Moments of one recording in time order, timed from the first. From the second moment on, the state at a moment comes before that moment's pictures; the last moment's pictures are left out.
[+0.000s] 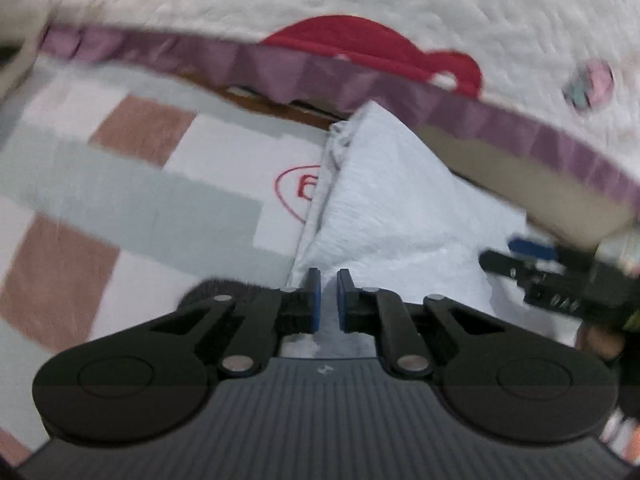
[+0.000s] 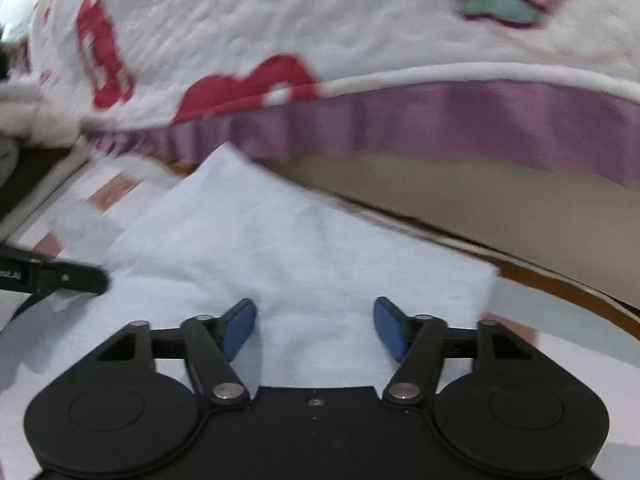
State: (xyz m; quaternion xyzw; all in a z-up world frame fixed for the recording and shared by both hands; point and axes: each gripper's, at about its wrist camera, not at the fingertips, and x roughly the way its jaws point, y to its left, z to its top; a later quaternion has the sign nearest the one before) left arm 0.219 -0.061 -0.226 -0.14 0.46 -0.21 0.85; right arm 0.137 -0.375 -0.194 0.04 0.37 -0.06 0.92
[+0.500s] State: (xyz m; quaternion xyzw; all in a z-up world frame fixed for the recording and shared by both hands) left arm 0.214 -0.025 -0.212 -0.19 0.53 -0.22 0.80; right arm 0.043 -0.448 -0.187 0.28 0.35 -0.15 0.88
